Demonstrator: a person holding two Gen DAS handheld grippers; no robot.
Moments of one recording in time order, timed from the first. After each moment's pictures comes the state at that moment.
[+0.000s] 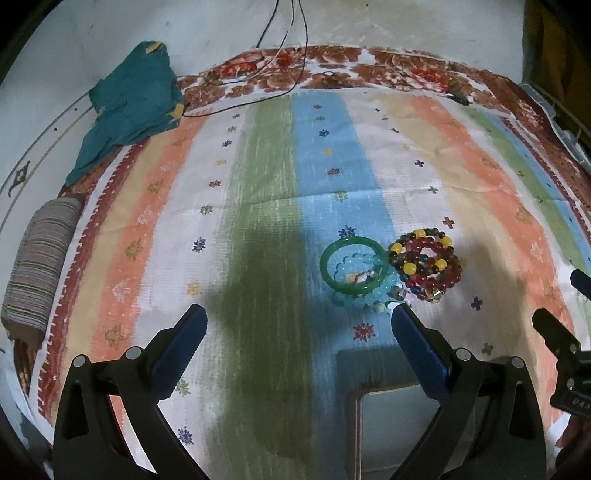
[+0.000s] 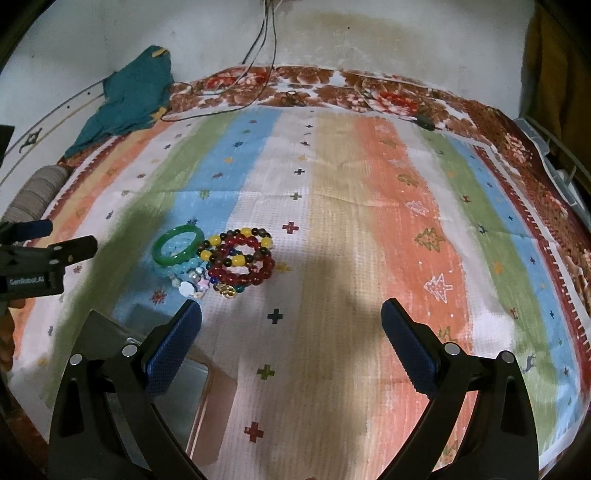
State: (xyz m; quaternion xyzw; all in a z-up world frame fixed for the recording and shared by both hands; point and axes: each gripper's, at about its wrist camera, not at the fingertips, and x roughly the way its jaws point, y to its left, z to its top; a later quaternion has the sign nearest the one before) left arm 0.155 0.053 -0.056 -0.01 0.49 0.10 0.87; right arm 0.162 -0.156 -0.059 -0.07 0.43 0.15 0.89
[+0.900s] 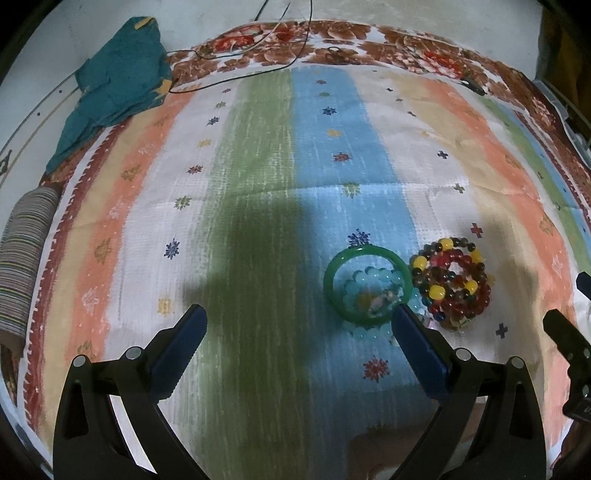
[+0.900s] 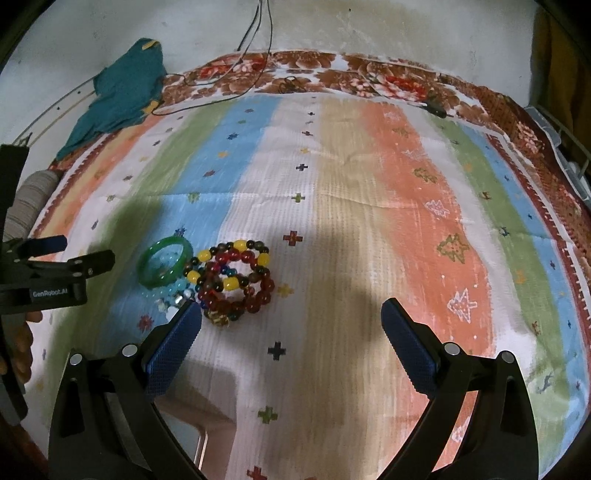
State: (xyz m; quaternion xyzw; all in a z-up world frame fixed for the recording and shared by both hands) left arm 0.204 0.072 -0.094 -0.03 0.52 0.09 0.85; right arm 0.211 -0.141 -0.078 -0.06 0.45 0.15 0.88
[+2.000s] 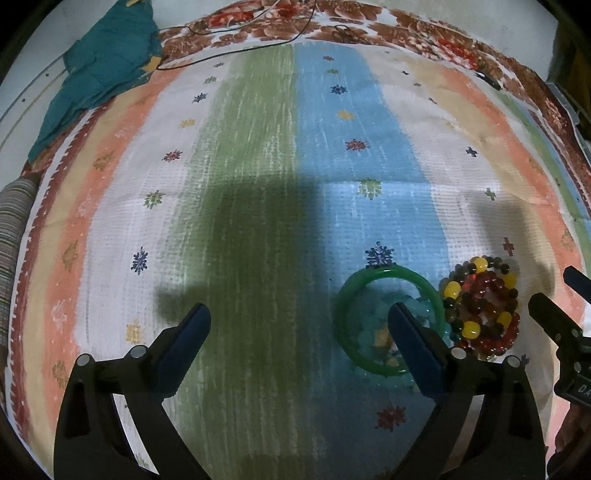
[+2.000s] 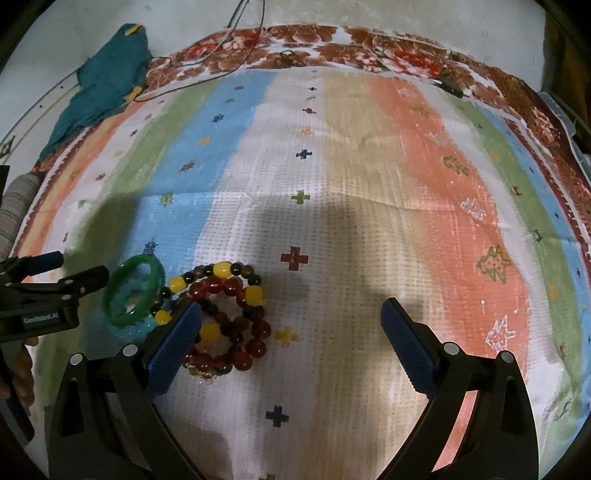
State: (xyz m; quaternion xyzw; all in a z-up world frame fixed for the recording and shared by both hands) left arm 0.245 0.088 -0.133 -0.05 0.55 0.09 0.83; right arm 0.267 -0.118 -0.115 -0.05 0.49 0.14 0.86
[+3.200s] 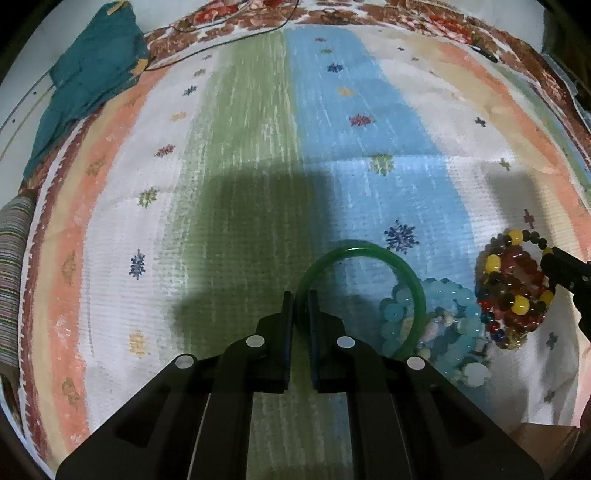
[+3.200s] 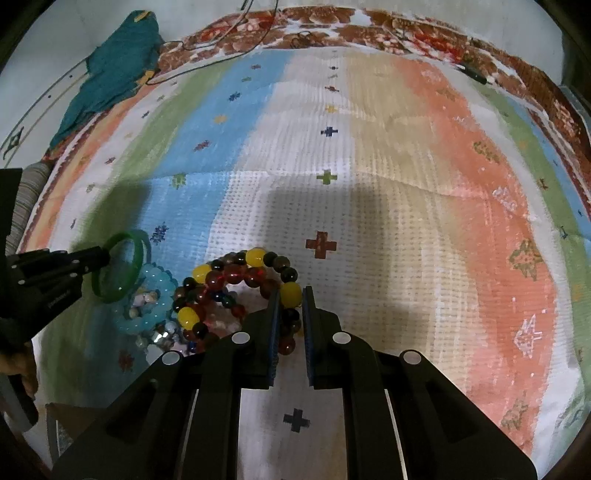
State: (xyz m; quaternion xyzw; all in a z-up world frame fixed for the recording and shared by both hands) left arm 0.247 0.091 -0.145 0.00 0.56 0.07 0.82; right arm 0.268 -0.107 -0.128 -0.05 0.52 0.18 0.83
